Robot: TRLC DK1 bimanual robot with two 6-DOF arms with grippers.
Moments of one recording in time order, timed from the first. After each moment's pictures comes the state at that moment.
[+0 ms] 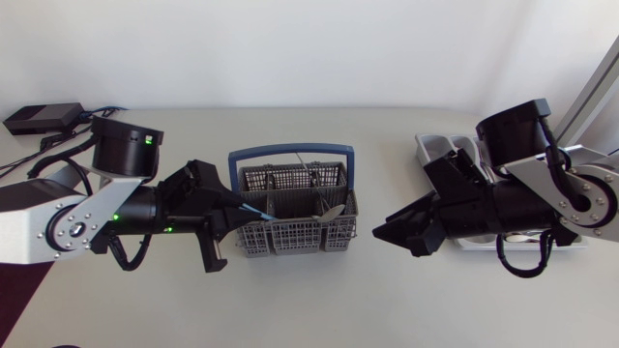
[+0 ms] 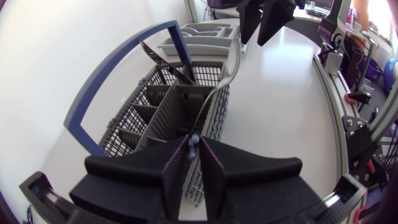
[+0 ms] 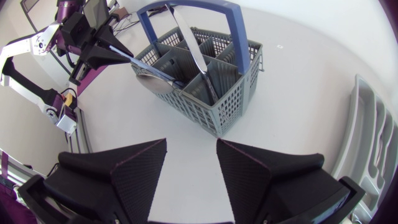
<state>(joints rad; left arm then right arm) -0.38 1.33 0.67 -0.06 0.51 0.68 0.29 1.23 0.73 -0.43 -0.54 -0.21</state>
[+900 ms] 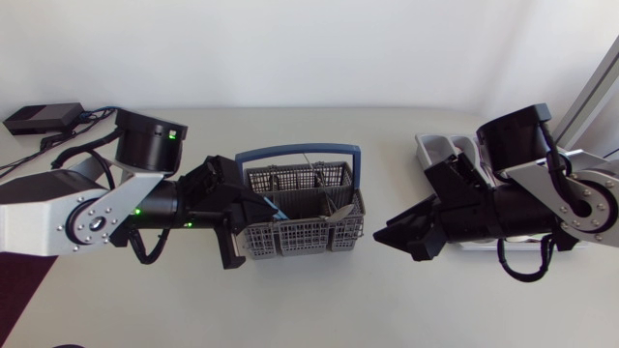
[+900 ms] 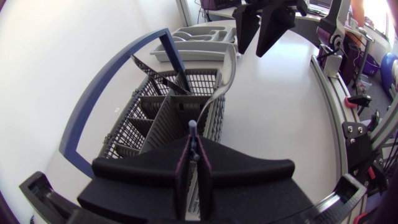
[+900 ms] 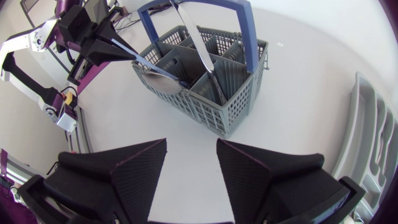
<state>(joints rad) -0.47 1.38 0.73 -0.05 0.47 0.65 0.29 1.22 0.71 -0.43 -0.54 -0.21</state>
